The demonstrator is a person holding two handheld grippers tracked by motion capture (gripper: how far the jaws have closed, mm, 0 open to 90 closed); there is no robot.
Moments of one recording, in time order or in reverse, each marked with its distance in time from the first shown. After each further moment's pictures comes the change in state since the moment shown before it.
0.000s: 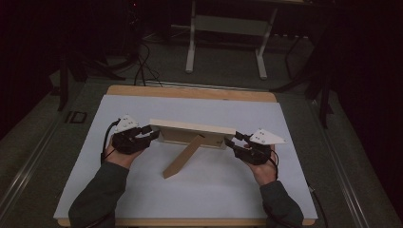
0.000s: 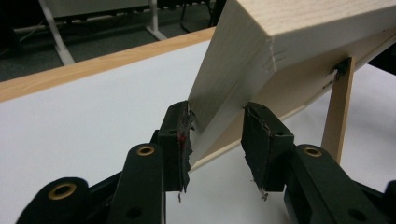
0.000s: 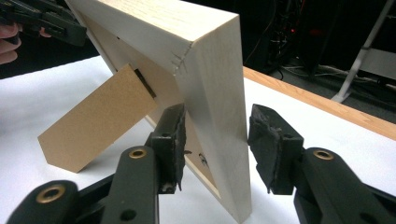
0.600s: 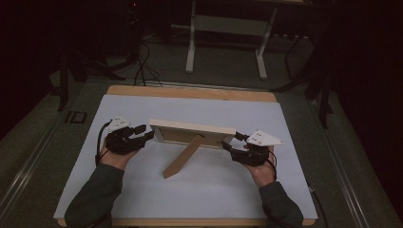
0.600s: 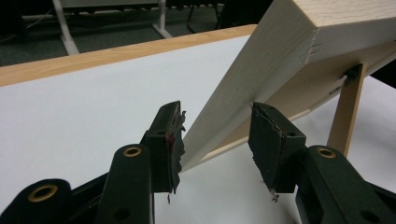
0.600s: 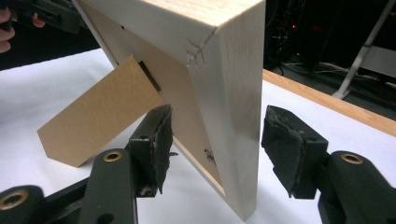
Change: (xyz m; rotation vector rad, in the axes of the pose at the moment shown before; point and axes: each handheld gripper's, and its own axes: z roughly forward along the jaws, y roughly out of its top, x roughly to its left) left arm 0.010 -0.006 -0.009 -0.006 0.011 -0.070; right arm 0.006 -0.001 0.004 0.020 -0.001 -0.015
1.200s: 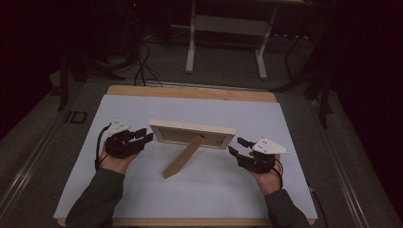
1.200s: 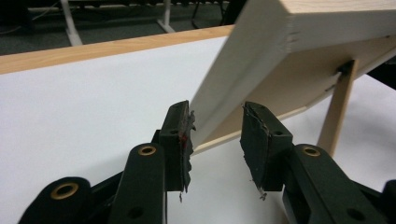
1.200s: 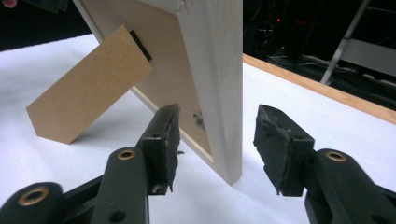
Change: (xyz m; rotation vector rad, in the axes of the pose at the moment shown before) left arm -0.007 -0.004 -0.009 0.009 0.032 -0.039; right arm 0.002 -0.017 -0.020 0.025 -0.056 0.000
